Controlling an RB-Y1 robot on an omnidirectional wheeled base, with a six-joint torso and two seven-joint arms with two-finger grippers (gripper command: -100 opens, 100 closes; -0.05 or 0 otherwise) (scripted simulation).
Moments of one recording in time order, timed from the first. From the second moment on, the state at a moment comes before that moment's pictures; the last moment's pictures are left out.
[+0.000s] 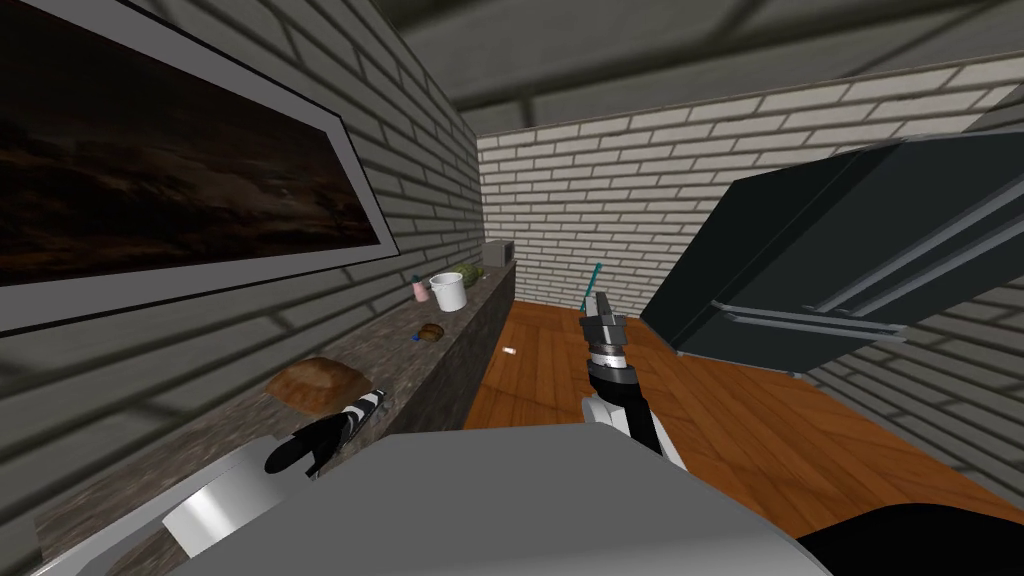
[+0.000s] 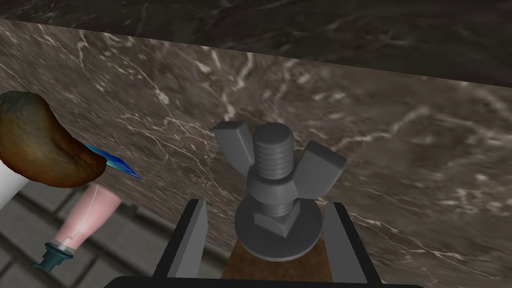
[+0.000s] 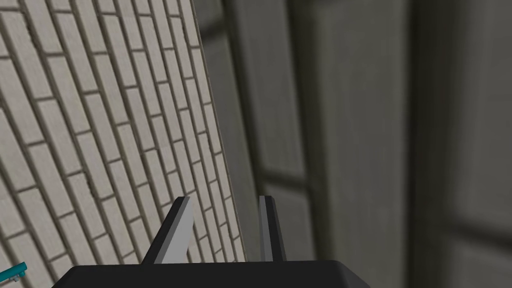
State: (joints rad) left arm 0.74 0.95 -0.02 -2.25 0.12 0.87 0.24; right arm 0.51 -0.01 0.07 -2.32 0.05 -0.48 -0.11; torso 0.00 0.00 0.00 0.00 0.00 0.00
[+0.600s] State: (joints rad) left arm 0.76 0.95 -0.03 -2.28 0.10 0.88 0.24; right arm 0.51 -0.01 0.07 -2.32 0.05 -0.48 -0.11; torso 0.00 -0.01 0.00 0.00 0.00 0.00
